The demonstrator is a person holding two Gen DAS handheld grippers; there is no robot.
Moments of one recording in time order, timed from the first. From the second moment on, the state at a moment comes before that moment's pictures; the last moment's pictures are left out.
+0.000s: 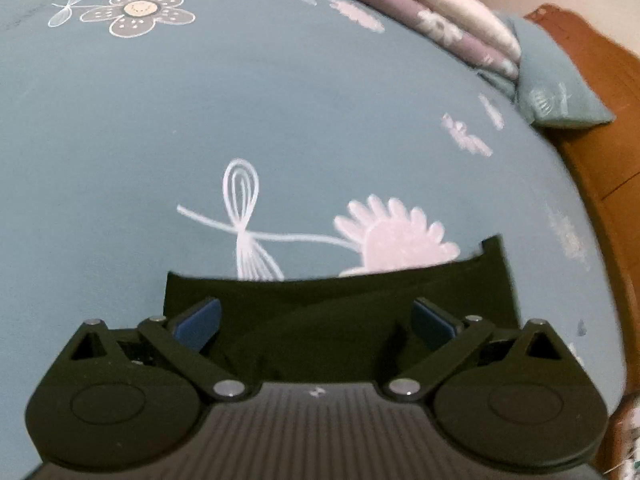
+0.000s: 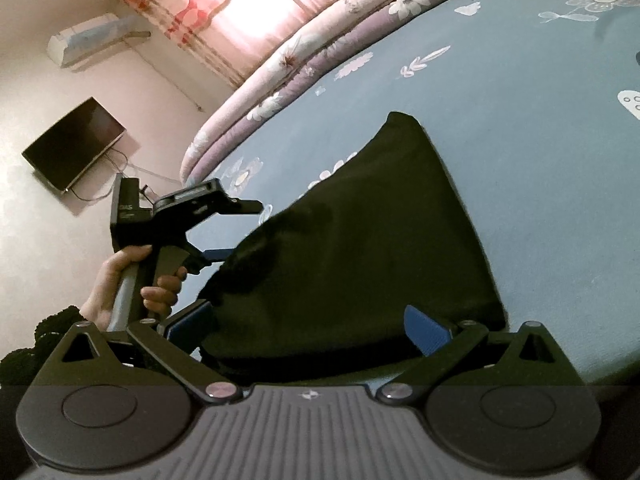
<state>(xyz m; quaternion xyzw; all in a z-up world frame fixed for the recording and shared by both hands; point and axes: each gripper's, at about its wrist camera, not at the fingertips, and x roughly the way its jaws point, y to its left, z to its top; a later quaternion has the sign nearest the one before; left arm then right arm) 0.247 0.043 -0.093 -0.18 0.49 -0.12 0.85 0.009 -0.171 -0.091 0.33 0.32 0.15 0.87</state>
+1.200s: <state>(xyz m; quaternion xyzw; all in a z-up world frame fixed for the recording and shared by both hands) 0.156 0.132 -0.133 -0.29 0.52 -0.21 0.77 0.015 -0.165 -0.097 0.32 0.35 0.13 0.87</state>
